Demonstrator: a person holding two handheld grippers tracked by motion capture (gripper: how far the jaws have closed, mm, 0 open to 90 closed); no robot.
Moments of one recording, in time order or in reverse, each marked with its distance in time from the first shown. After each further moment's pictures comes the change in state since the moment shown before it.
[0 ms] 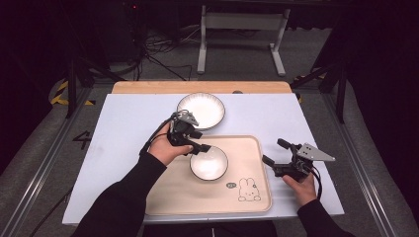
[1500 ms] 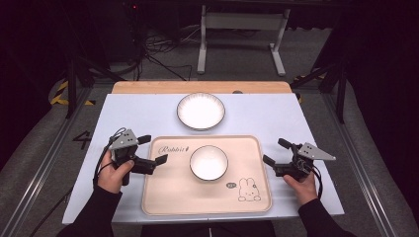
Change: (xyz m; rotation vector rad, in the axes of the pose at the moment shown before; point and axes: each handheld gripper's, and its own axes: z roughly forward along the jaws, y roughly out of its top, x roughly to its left) left arm -0.002 -0.114 -0.093 -0.315 0.224 -0.089; right arm -0.002 0.000 0.000 -0.001 0.000 0.023
